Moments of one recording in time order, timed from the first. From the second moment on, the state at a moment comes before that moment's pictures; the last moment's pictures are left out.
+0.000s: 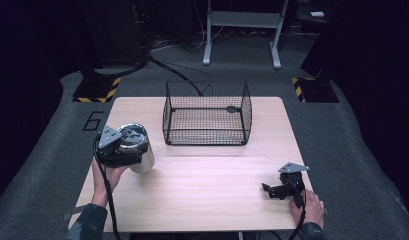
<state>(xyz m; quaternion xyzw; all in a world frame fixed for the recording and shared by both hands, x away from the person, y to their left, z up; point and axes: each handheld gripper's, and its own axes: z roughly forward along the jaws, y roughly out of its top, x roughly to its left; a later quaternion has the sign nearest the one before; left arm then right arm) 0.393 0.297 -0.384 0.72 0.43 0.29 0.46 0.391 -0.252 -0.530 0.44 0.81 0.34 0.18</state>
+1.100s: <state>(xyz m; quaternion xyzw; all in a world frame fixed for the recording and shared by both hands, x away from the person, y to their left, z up) 0.408 0.251 -0.350 0.76 0.37 0.25 0.48 0.391 -0.253 -0.530 0.44 0.81 0.34 0.18</state>
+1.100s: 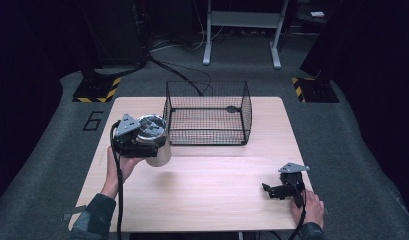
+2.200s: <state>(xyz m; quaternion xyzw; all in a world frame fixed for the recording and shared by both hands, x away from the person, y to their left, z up) 0.440 0.208 -0.334 0.76 0.35 0.22 0.50 0.391 -0.253 -0.530 0.43 0.81 0.34 0.18</state>
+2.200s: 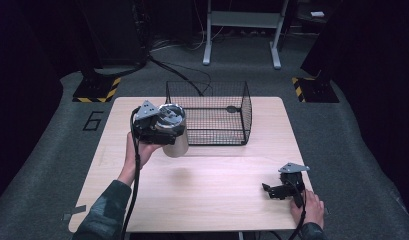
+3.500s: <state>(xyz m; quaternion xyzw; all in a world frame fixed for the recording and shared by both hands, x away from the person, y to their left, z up) 0.482 0.169 -0.304 0.76 0.33 0.22 0.51 0.391 -0.254 -0.530 0.43 0.81 0.34 0.18</state>
